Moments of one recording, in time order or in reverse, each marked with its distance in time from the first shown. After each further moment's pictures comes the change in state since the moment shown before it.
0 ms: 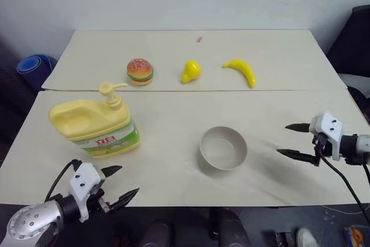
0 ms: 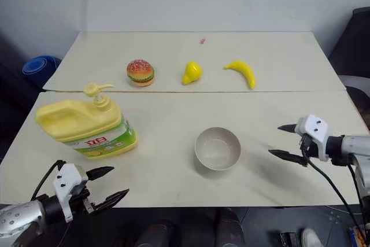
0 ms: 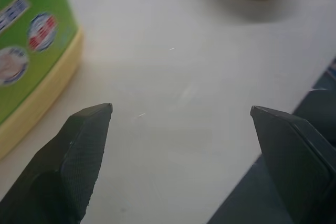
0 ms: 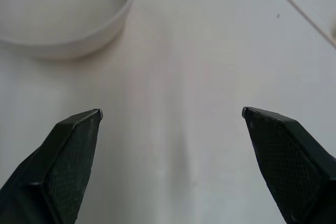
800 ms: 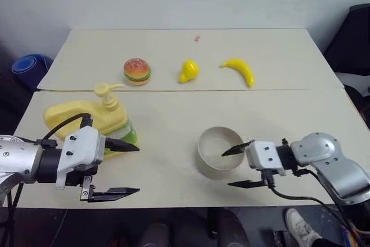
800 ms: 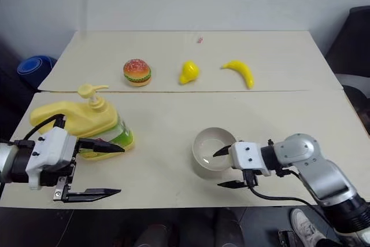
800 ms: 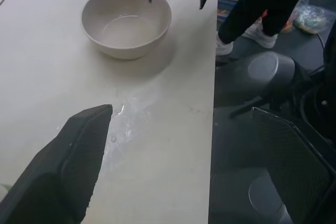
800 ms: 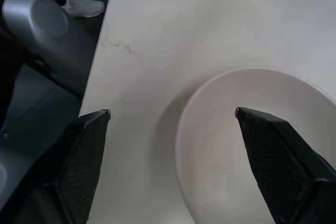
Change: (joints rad) left arm -0.402 0.454 0.092 -0.032 -0.284 0.174 -0.344; right arm -0.022 0.108 0.387 -0.508 -0.104 0.071 0.011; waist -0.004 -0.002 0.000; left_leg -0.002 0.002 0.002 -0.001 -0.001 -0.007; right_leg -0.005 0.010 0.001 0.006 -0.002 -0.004
